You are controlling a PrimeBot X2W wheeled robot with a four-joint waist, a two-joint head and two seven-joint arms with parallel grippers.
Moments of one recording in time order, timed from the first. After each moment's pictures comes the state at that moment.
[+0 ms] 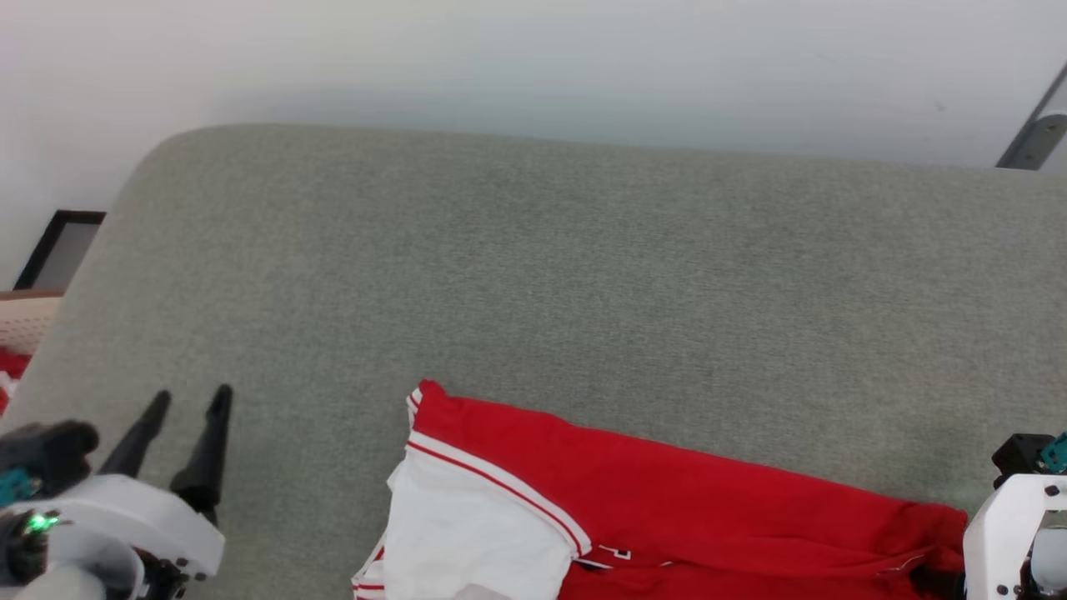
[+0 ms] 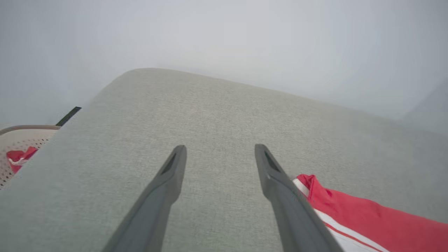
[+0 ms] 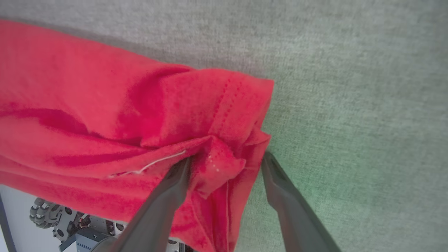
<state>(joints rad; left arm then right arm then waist) -0.23 0.85 -0.56 0.10 -1.15 0.19 -0.26 -0.12 -0.36 -0.02 0.20 0.54 0.13 1.03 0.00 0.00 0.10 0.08</state>
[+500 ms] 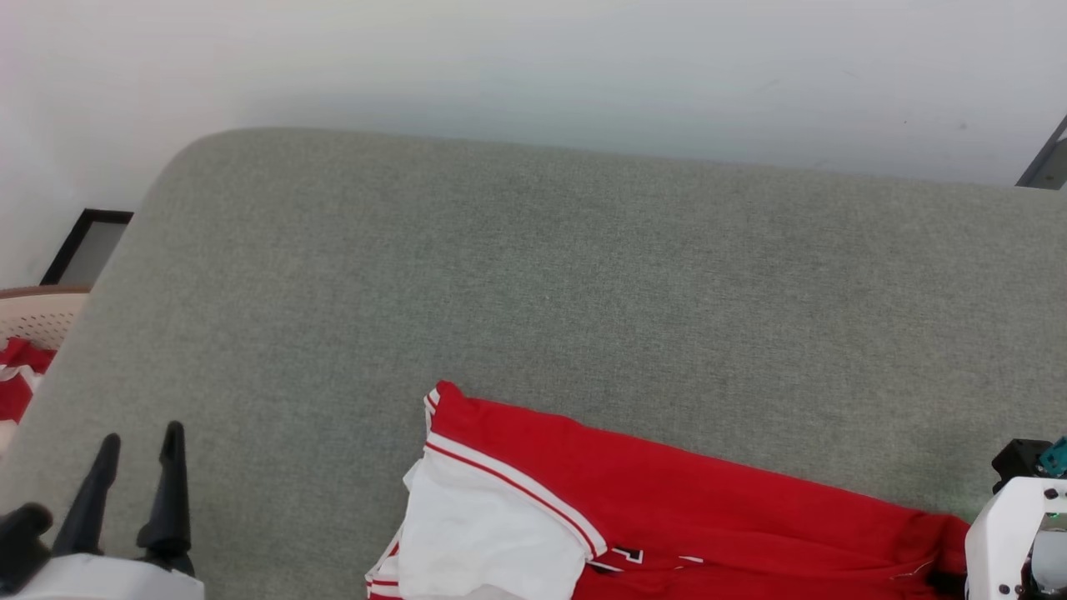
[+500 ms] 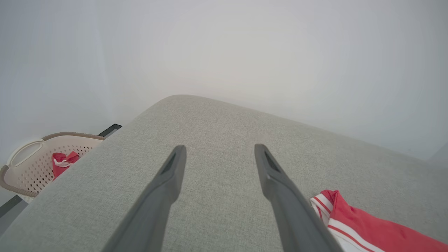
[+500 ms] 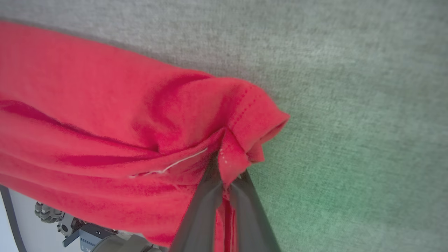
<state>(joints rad) 0.03 0.52 -0.07 0.10 -0.76 0.03 -0.26 -0.17 -0.40 0.03 0.34 0.61 0.13 0.97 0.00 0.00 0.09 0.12</state>
